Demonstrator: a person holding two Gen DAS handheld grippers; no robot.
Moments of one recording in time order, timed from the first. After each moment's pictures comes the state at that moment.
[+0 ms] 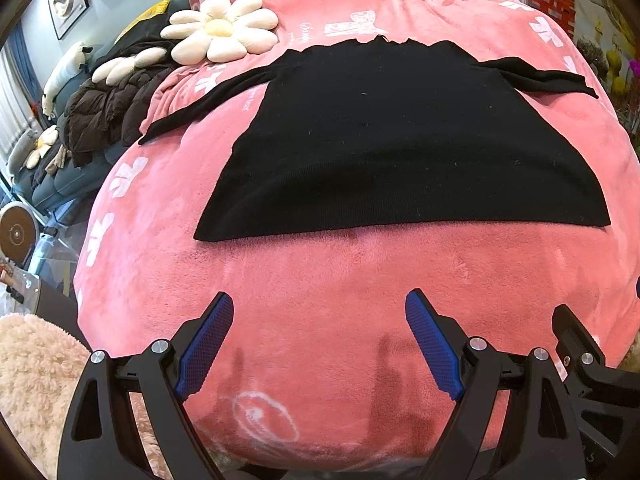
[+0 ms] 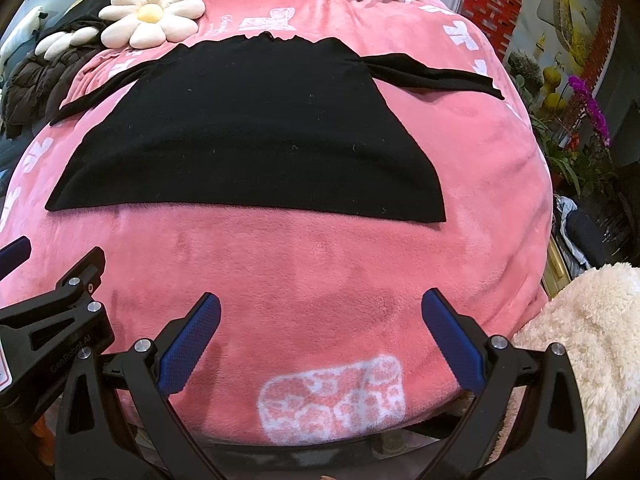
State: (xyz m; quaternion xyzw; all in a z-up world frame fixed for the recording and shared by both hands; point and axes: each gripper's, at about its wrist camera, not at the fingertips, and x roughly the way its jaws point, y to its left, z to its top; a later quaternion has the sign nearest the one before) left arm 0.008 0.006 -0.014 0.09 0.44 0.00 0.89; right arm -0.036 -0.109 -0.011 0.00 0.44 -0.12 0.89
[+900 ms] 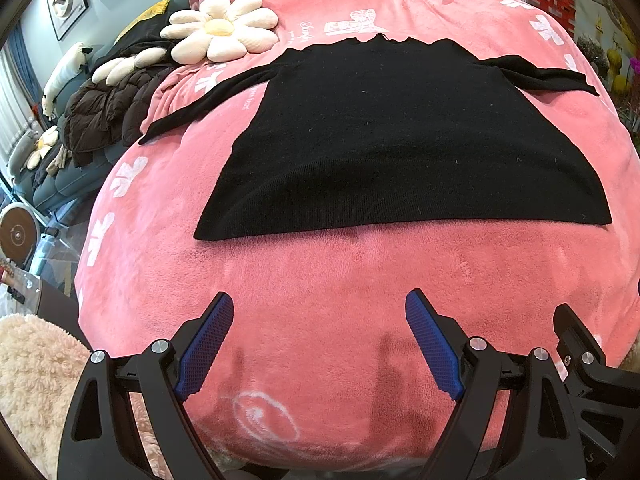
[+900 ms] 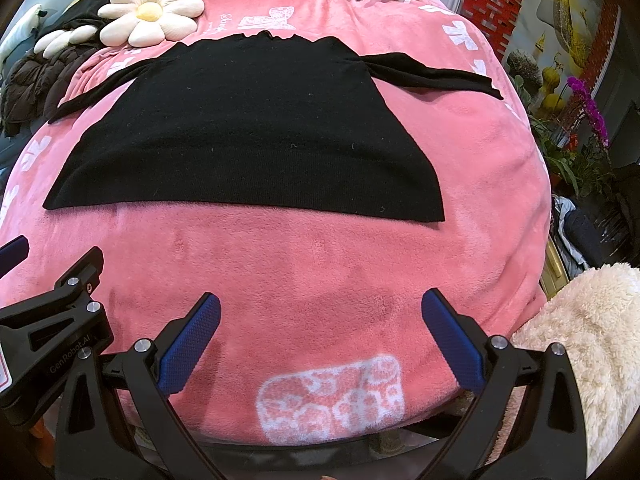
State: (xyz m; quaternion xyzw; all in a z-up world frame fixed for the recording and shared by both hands) left arm 0.009 0.004 -0.014 0.09 0.45 0.00 0.89; right arm -0.037 -0.109 -0.011 0.00 0.44 -0.13 0.89
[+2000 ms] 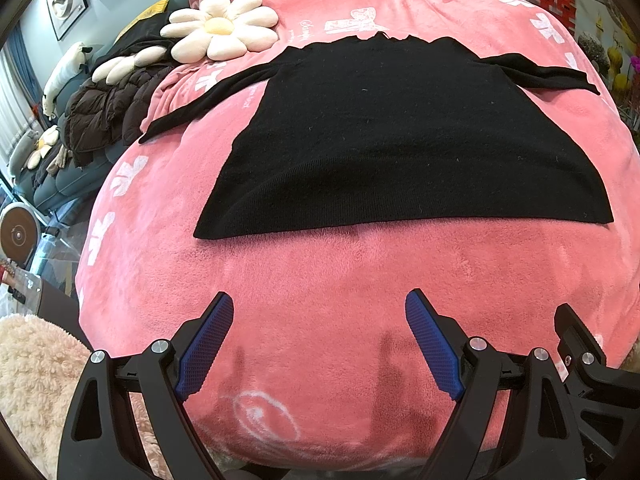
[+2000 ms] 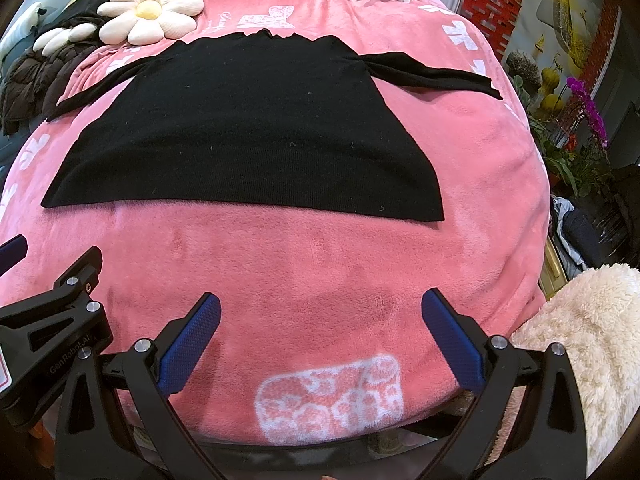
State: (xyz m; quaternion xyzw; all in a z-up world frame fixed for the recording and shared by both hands) left arm 0.009 0.004 -0.013 0.09 0.45 0.01 0.89; right arm -0.035 -0.108 -0.011 0.00 0.44 -0.12 0.89
